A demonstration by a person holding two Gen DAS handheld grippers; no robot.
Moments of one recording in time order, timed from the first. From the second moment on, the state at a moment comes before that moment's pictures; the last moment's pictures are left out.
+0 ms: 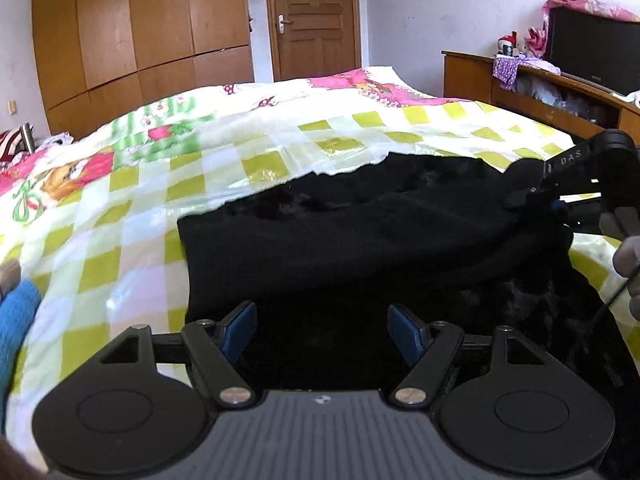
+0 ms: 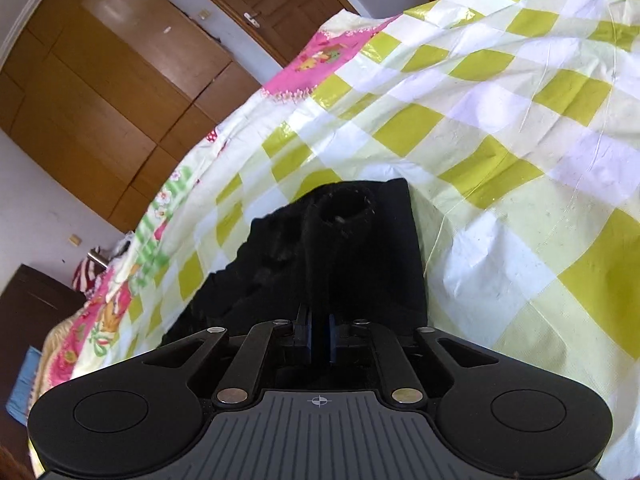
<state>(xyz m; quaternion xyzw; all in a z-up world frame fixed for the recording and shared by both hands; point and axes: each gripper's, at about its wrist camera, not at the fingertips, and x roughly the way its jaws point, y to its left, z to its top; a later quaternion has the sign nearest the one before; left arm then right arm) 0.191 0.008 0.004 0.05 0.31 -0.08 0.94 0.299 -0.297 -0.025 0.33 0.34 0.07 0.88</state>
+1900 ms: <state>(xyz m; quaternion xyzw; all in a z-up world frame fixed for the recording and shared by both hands) 0.112 0.114 0.009 0.04 0.40 -0.11 0.91 0.147 -0.264 0.049 0.00 0.42 0.15 0.90</state>
